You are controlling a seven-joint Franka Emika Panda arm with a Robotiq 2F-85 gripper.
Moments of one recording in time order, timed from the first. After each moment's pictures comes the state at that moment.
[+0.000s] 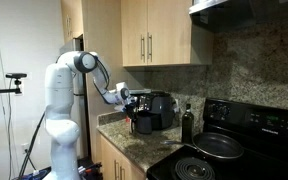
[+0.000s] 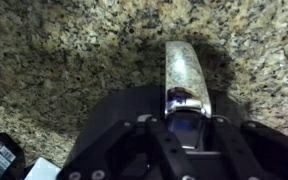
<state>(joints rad) 0.19 0.05 0.22 -2.32 -0.43 2.55 0.71</state>
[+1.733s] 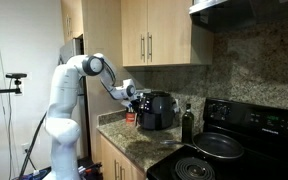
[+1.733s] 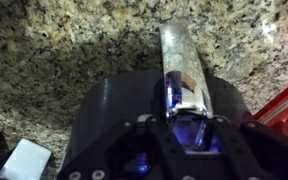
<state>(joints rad) 0.22 0.18 0.16 -2.10 -0.34 2.55 0.68</state>
